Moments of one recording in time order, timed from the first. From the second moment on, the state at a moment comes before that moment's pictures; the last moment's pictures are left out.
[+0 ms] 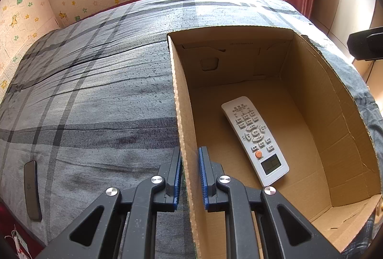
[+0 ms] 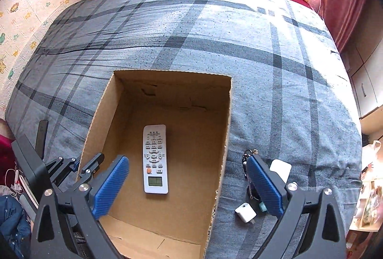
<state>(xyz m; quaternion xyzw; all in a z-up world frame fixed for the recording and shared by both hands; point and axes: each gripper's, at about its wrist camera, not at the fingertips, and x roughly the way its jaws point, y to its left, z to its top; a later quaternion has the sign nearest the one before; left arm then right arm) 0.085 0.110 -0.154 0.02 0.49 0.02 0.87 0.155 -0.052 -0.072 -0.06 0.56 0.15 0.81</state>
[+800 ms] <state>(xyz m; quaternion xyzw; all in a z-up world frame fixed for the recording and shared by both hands) 0.085 0.108 -0.155 0.03 0.49 0.02 0.87 0.157 -0.189 -0.111 -0.05 0.56 0.03 0.83</state>
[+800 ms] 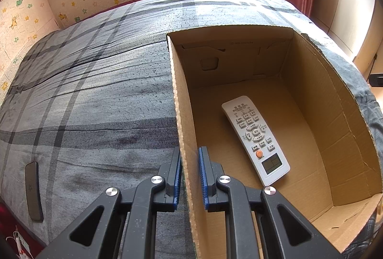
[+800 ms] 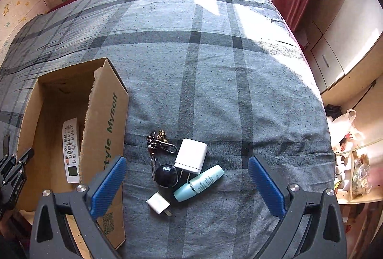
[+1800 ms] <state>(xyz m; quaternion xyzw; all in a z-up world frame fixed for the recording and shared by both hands) 0.085 0.107 -0.154 0.03 0.49 0.02 0.87 0.201 -0.210 -0.197 -0.01 0.62 0.01 0.78</state>
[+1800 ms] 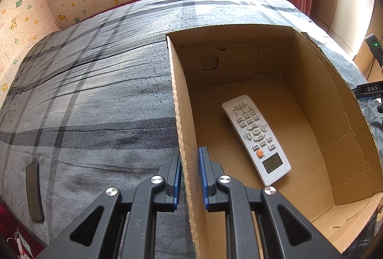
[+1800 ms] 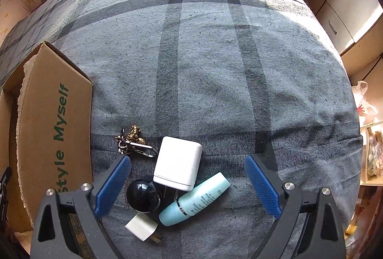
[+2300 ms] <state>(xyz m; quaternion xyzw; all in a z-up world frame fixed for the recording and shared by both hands) 0.086 0.106 -0.155 0.03 0.49 0.02 0.87 0.224 -0.201 -0.229 -0.01 0.65 0.01 0.76</state>
